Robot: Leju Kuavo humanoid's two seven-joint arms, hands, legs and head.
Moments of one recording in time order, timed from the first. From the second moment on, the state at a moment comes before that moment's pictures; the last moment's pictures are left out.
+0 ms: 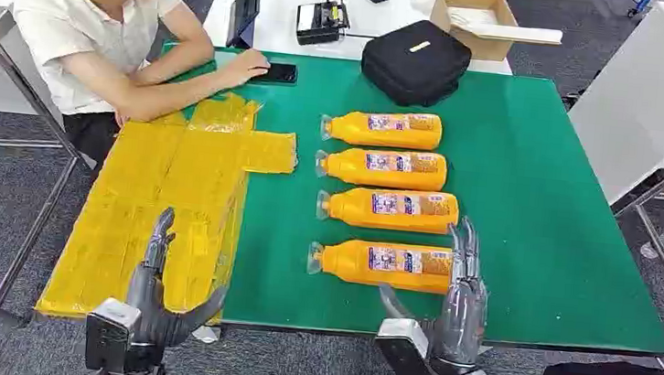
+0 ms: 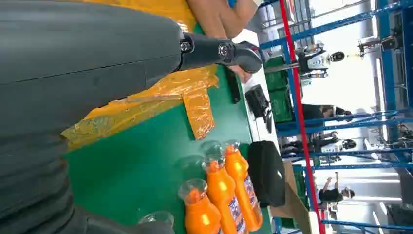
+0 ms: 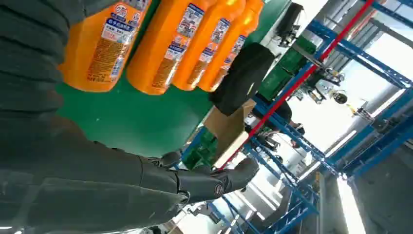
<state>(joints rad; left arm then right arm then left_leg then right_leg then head) 0.18 -0.35 -0.10 -1.60 -0.35 -0.01 -0.49 0.27 0.30 0.08 -1.79 0.97 -0.27 -0.50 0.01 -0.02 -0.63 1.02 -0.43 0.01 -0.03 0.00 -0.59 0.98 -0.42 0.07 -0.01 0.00</state>
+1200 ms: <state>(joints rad) 0.09 -0.32 -0.24 -1.53 -0.32 0.01 -0.49 0.15 0.08 0.09 -1.56 1.29 -0.18 -0.22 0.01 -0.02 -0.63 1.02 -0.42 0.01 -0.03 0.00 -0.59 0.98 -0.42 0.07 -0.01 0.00</state>
